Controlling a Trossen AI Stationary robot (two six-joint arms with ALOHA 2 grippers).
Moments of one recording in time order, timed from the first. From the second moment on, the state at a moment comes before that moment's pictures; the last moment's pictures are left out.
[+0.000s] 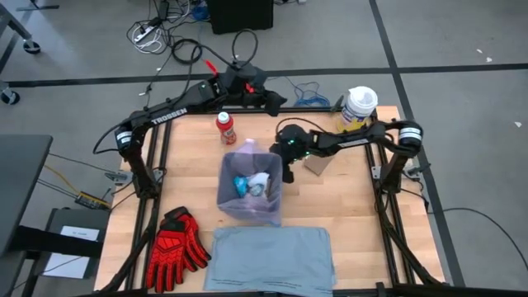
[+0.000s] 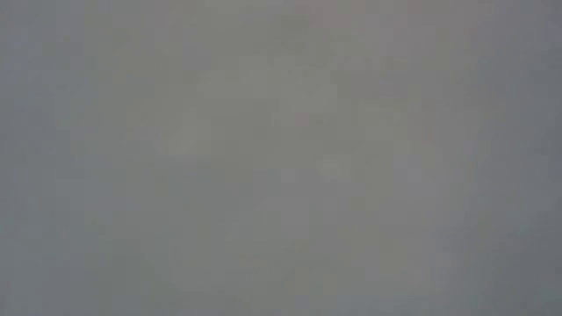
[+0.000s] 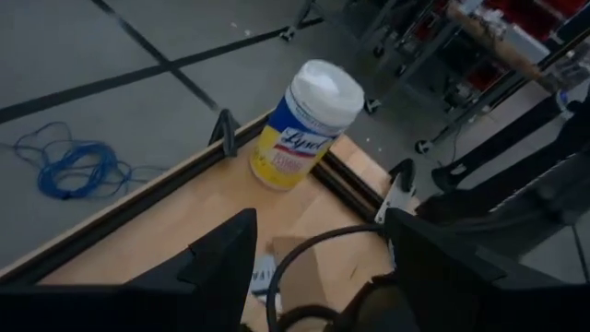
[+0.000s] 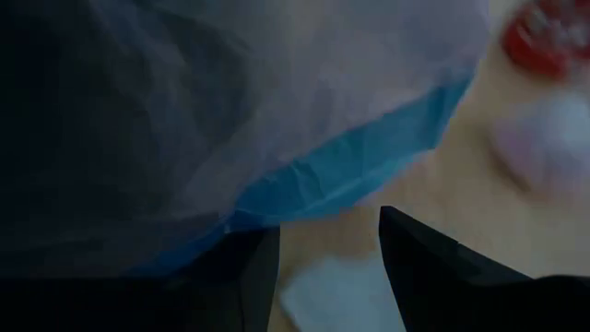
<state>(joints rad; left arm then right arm) 0.42 1.76 1.83 -0.49 0.04 -0.51 -0.26 1.76 0.97 0.21 -0.27 -0.19</state>
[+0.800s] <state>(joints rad) 0.43 1.69 1.83 -0.84 -0.09 -0.37 -0.42 1.80 1.10 0.09 -0.28 0.09</state>
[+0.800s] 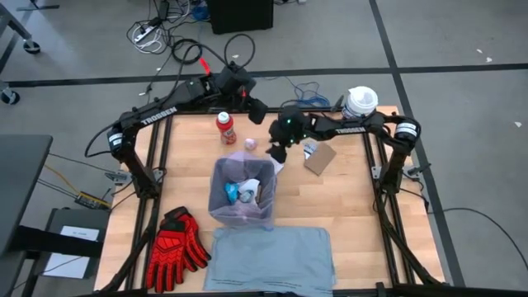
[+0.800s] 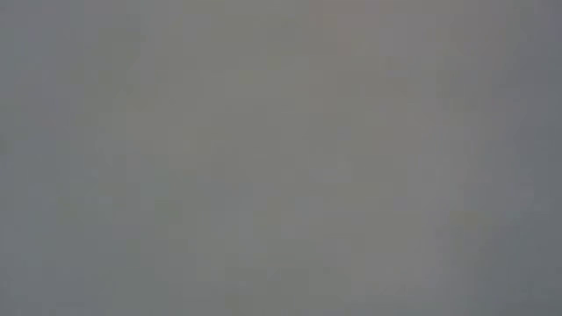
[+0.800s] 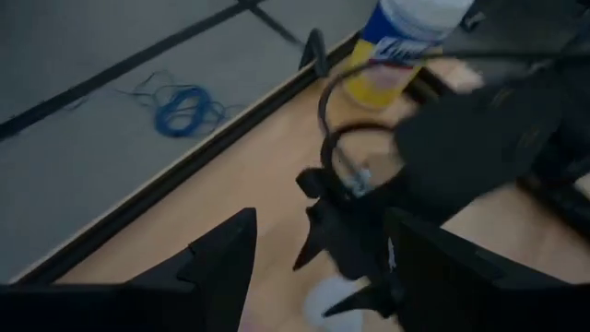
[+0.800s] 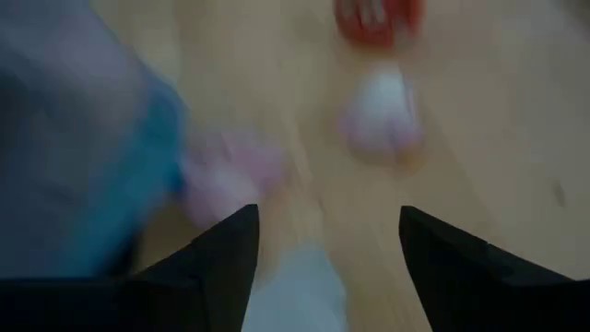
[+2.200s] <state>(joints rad) 0.67 1.81 1.93 -1.37 0.00 0.20 -0.67 1.55 1.10 -0.19 -0.44 0.15</state>
